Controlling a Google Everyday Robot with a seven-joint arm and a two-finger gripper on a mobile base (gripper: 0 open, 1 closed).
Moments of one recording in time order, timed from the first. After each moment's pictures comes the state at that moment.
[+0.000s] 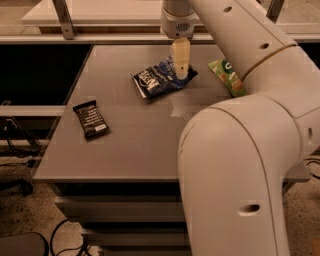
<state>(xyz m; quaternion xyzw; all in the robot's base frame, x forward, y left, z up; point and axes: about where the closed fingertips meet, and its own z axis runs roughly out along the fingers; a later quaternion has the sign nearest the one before) 0.732 -0.054 0.914 -0.78 0.61 -0.09 0.12</state>
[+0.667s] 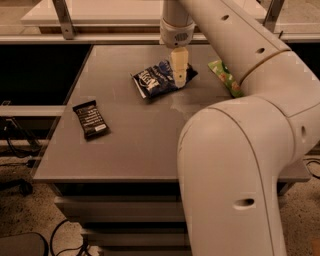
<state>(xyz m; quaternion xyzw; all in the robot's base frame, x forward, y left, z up) 0.730 -0.050 0.883 -0.78 0.61 -0.06 0.10</state>
